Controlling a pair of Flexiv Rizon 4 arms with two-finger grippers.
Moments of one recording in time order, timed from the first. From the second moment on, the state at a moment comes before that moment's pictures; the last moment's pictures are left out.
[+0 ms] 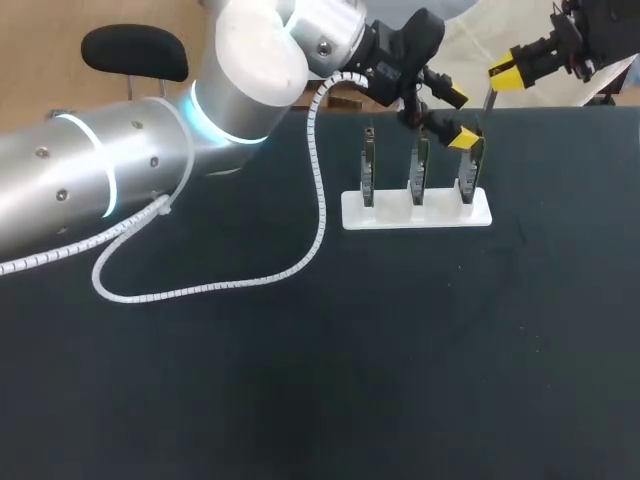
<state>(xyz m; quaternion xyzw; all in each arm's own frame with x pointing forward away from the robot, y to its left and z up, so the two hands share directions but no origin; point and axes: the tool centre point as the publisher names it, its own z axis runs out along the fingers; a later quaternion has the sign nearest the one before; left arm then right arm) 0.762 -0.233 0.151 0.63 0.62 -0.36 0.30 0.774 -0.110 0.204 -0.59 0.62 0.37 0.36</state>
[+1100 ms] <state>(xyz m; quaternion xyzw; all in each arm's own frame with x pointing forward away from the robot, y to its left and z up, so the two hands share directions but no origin) 0.764 -0.233 0.150 0.63 0.62 -0.36 0.30 0.772 -0.108 0.198 -0.61 0.61 0.37 0.34</state>
